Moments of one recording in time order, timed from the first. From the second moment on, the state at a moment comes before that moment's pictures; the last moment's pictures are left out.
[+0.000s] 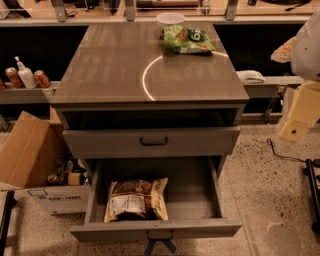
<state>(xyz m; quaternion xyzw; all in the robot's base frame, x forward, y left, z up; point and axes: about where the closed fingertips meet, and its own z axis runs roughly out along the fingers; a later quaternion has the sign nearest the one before) 0.438 -0.217 0.976 -0.60 0.78 -0.03 0.16</state>
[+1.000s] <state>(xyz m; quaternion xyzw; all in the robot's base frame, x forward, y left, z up) 0.437 -0.201 0.906 -0.62 0.75 0.02 0.22</state>
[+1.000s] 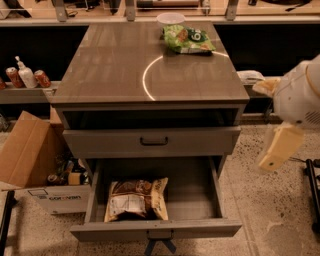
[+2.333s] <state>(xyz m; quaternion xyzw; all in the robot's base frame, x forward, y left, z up) 0.452 -0.159 0.809 -0.63 0.71 0.11 0.29</state>
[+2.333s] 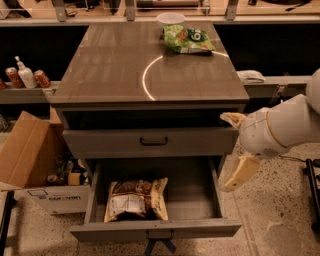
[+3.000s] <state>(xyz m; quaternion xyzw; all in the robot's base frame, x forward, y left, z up) 0.471 -0.121 0.710 -0.63 0.69 0.22 0.30</state>
